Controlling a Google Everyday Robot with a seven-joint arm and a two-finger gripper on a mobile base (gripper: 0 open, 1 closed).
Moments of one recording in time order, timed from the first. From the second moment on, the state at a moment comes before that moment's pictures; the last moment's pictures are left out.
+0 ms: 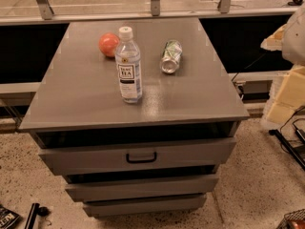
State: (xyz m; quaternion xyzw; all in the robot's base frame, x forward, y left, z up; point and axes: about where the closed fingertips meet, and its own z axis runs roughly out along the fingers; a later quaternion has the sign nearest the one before) arm 0.438 -0.216 0.980 -0.60 0.78 -0.04 0.17
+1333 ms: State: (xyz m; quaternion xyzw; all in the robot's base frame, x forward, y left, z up) arm 0.509 -0.126 0.983 -0.66 0.71 0.04 0.25
